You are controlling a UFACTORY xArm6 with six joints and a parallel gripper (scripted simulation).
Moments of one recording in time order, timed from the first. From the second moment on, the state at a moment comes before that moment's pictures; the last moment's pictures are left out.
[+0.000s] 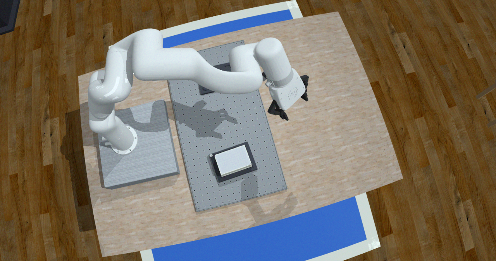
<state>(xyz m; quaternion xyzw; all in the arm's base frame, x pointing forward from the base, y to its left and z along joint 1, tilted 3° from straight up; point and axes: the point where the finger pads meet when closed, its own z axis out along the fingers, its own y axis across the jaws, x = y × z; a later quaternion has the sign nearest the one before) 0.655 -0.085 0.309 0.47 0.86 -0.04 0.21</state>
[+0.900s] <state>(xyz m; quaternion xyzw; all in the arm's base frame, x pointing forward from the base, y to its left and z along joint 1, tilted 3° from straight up) 0.606 -0.115 0.232 0.70 0.70 0.01 0.15</state>
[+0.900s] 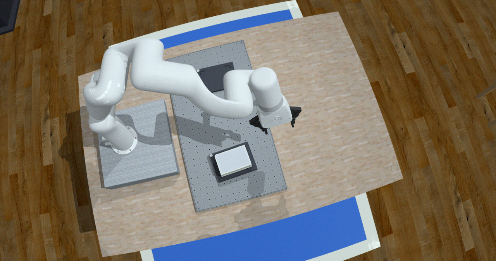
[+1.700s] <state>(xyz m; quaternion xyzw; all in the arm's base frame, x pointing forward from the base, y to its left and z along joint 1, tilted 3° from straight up) 0.549 -0.136 0.168 0.86 0.50 0.04 0.08</state>
